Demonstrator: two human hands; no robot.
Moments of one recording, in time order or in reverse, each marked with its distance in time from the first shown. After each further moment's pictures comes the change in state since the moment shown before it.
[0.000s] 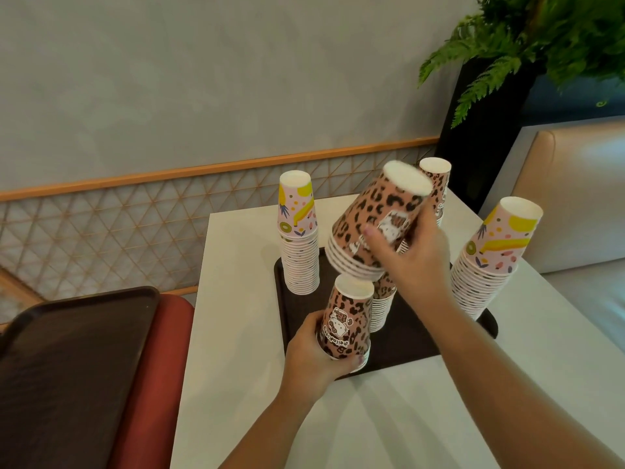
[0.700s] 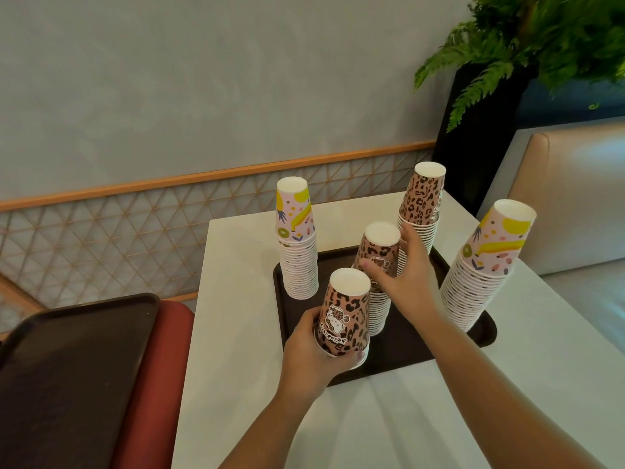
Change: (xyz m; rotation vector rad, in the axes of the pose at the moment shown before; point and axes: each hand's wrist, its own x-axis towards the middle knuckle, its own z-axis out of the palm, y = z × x) left_hand -0.002 0.018 -0.004 0.015 0.017 0.016; right_hand -0.009 0.067 0.002 -0.176 -0.112 0.217
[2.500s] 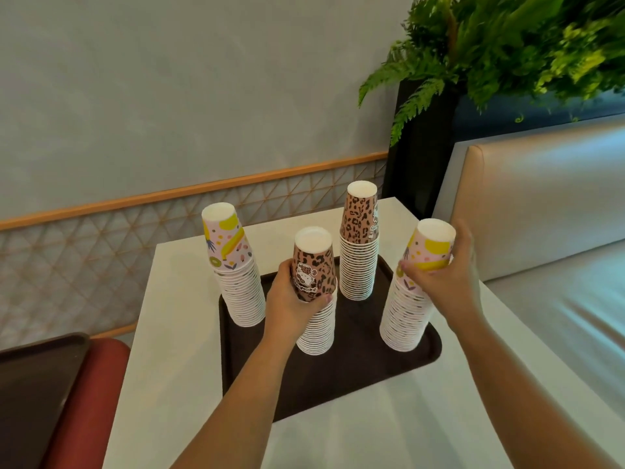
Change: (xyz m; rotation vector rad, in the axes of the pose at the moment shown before) left_hand 0.098 0.064 0.055 0.040 0.114 0.190; right_hand 0.038 0.055 -0.122 -0.011 0.261 0.190
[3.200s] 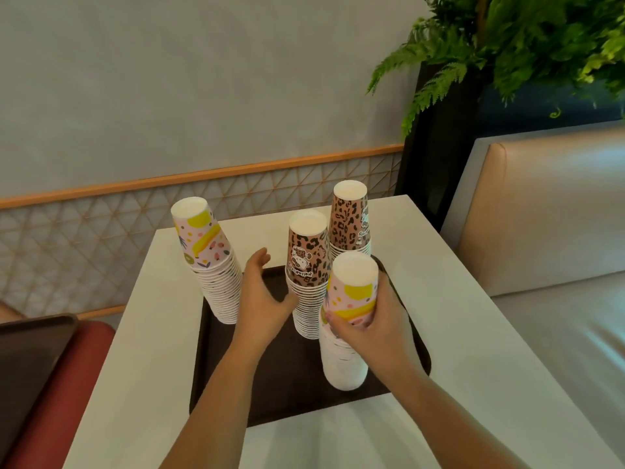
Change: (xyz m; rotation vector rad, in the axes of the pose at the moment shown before) left_hand 0.013 0.007 0.022 -0.027 0.135 -0.055; right_hand -0.027 0.010 0.034 0.149 -0.414 -0.156
